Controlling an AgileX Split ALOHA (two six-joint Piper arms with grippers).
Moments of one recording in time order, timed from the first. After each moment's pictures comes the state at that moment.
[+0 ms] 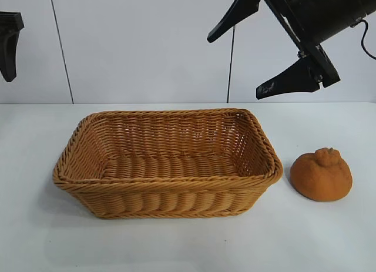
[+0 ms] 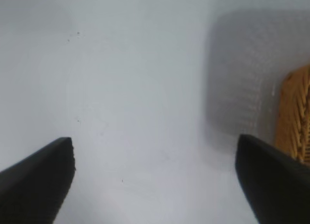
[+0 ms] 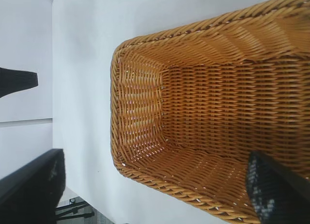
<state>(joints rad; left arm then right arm) -0.03 1.86 -1.59 -0.01 1.21 -0.08 0.22 1.65 -1.12 0.97 0.80 -0.35</state>
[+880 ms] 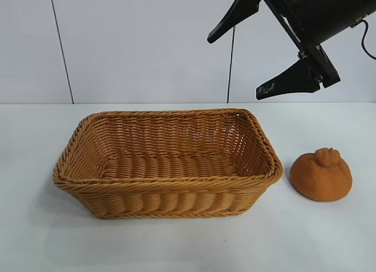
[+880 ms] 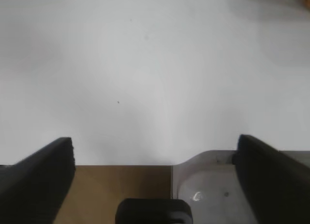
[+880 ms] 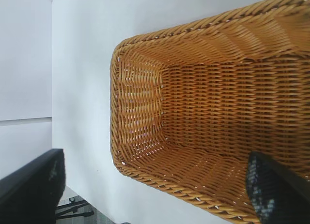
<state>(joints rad) -0.03 0.93 -0.80 0.02 1.17 -0.06 0.22 1.65 -1.12 0.97 0.80 -0.35</state>
